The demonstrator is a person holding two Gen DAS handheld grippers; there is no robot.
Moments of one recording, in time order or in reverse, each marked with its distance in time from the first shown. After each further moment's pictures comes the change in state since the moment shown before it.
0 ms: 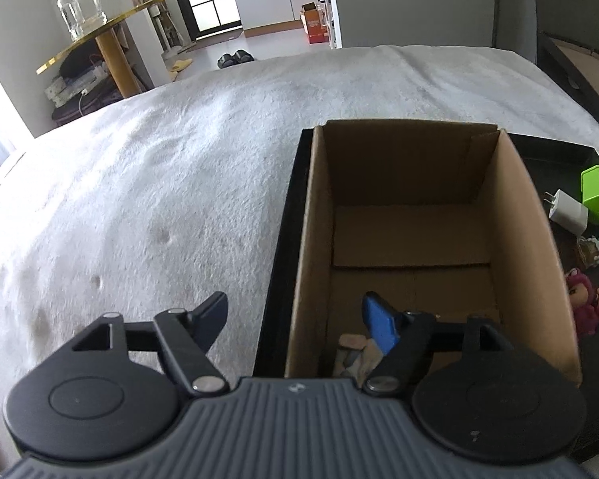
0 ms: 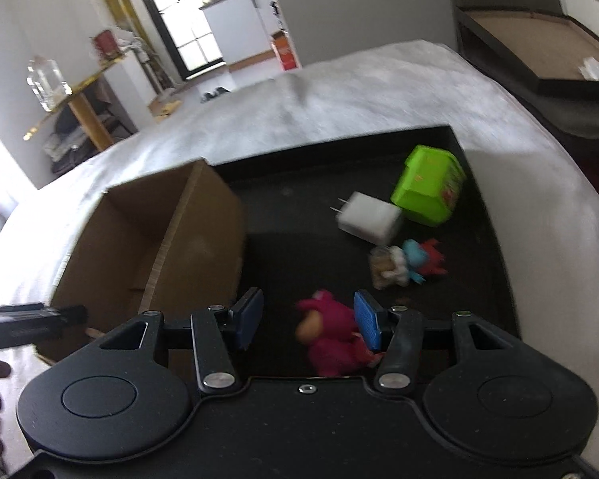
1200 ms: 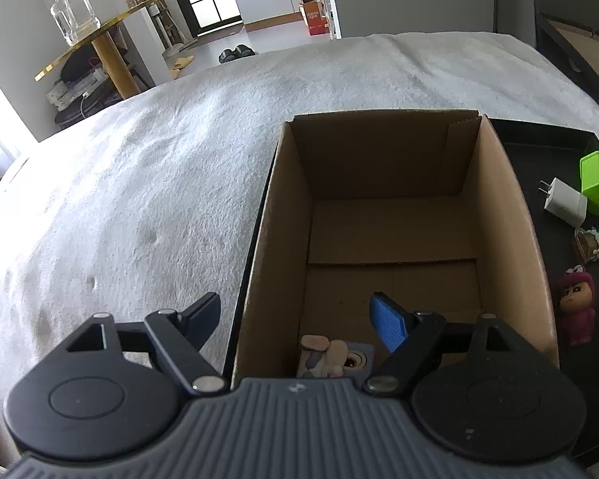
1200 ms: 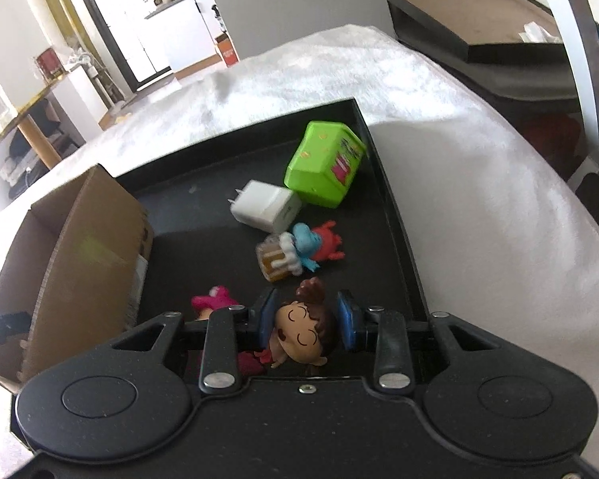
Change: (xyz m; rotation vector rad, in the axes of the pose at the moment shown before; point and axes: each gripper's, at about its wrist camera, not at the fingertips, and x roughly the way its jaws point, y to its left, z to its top) left arm 0.003 -0.028 0.004 0.024 0.028 0.037; right arm -0.003 -0.049 -0.008 0.087 -0.011 -0.078
